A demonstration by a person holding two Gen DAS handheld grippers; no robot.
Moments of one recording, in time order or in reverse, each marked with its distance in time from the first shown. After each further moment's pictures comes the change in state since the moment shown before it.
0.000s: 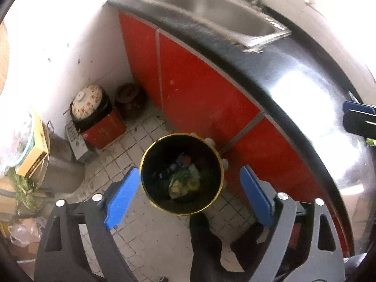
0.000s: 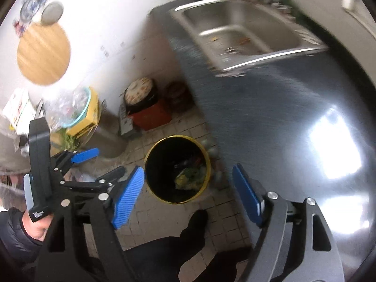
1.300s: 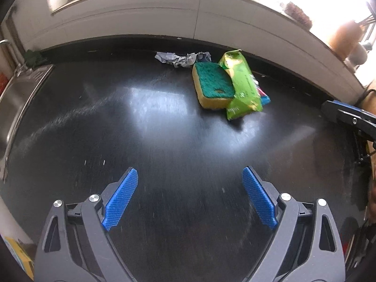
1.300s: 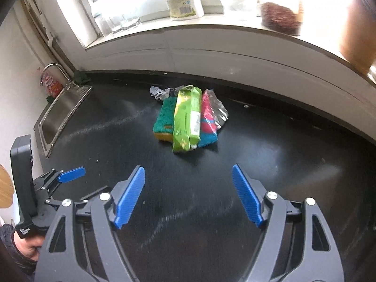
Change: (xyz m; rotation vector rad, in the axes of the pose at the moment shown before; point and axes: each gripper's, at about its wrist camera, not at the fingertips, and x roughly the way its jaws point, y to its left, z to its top) left arm 0.012 -0.536 0.003 0.615 0.022 -0.314; right arm -0.224 -0.426 -0.228 0.617 -0.271 -0.329
